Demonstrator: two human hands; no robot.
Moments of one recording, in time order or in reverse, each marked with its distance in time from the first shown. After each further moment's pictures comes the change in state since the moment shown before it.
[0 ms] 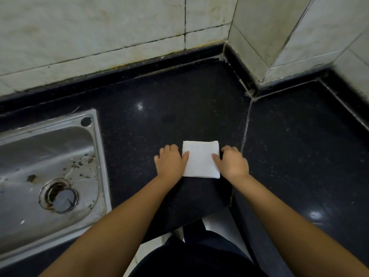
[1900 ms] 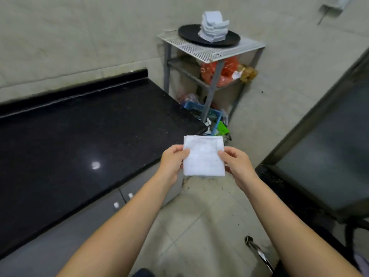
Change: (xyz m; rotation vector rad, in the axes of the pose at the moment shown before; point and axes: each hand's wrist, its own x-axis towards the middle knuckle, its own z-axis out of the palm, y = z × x) left_hand -0.886 0.098 0.192 -0.325 -1.714 0.838; right_hand -0.967 0.299 0.144 1.260 1.597 1.218
